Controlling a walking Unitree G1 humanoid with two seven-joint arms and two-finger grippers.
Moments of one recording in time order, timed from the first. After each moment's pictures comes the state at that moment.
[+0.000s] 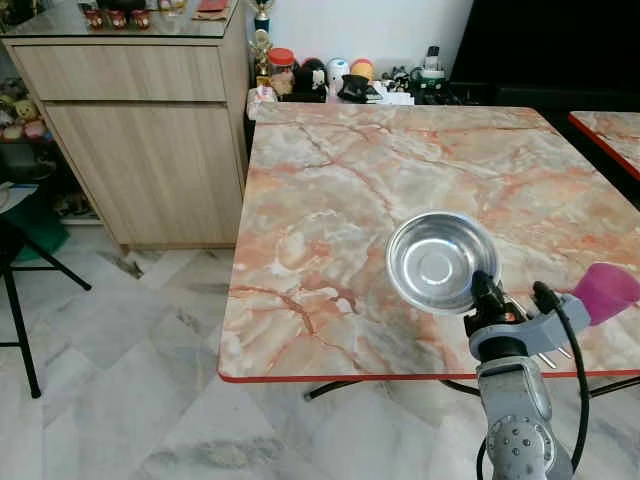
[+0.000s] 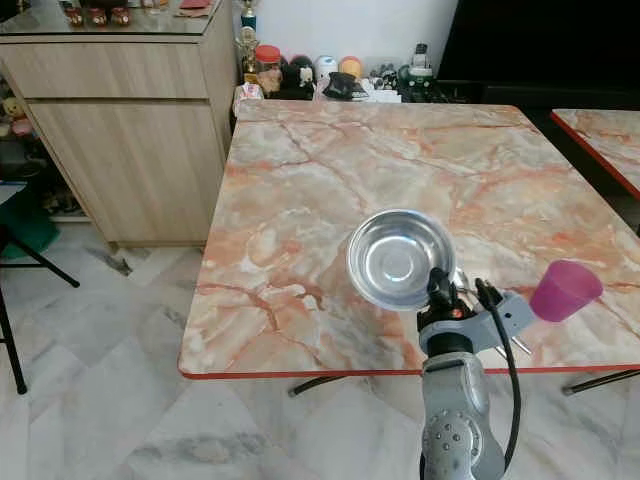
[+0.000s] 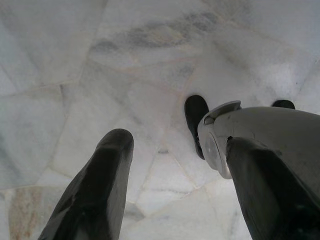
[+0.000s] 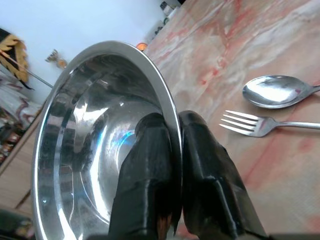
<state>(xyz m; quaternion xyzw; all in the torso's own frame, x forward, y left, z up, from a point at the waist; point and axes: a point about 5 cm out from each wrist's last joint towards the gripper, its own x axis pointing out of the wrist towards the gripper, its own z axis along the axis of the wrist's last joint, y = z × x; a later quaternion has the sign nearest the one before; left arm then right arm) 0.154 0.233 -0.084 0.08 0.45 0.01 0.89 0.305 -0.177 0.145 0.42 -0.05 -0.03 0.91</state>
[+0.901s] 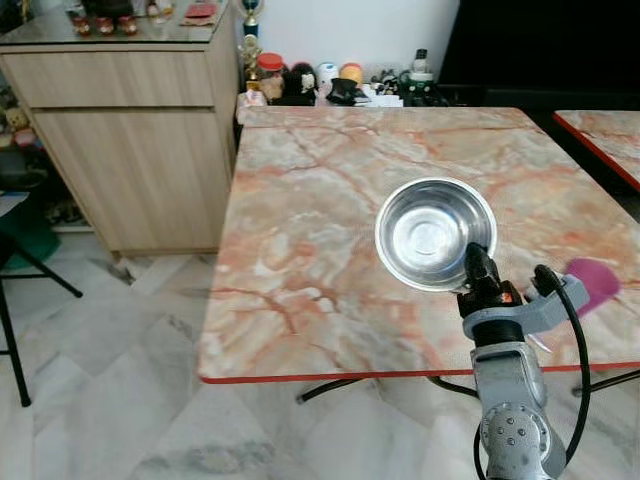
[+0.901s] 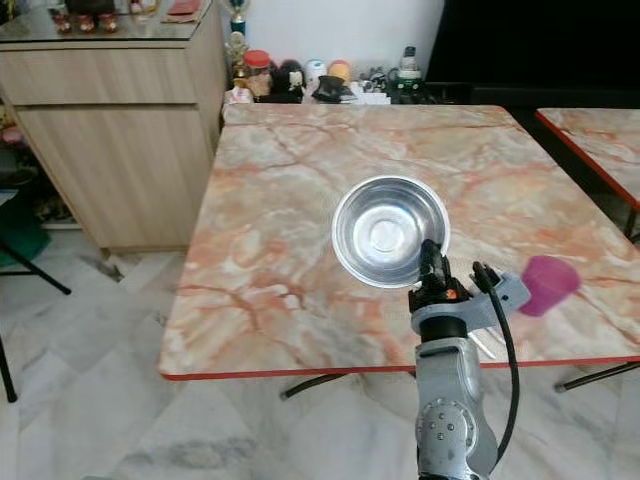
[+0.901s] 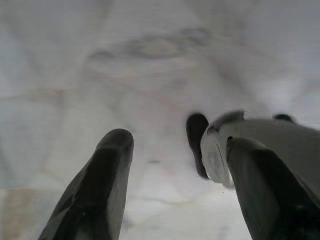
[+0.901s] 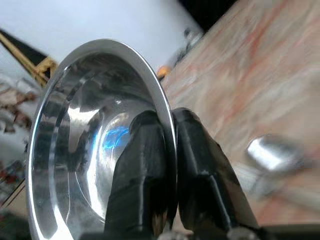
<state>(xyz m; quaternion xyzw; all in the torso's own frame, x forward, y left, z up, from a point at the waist) 0.157 0.241 -0.081 0.06 0.44 0.03 0.90 0.306 -0.178 0.170 0.39 -0.12 0.02 0.91</state>
